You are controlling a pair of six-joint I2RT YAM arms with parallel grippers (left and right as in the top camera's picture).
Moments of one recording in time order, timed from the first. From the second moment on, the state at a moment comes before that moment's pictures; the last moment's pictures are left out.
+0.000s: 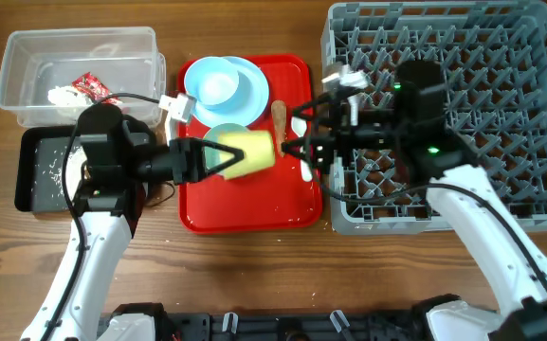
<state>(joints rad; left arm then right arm) 0.00 1.23 0.71 0.15 1.48 -0.78 0.29 1.41 1.00 -0.07 -1.13 0.08</state>
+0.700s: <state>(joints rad) 0.00 1.23 0.71 0.21 1.56 -0.78 0.42 1.48 1.00 0.02 -1.23 0.07</state>
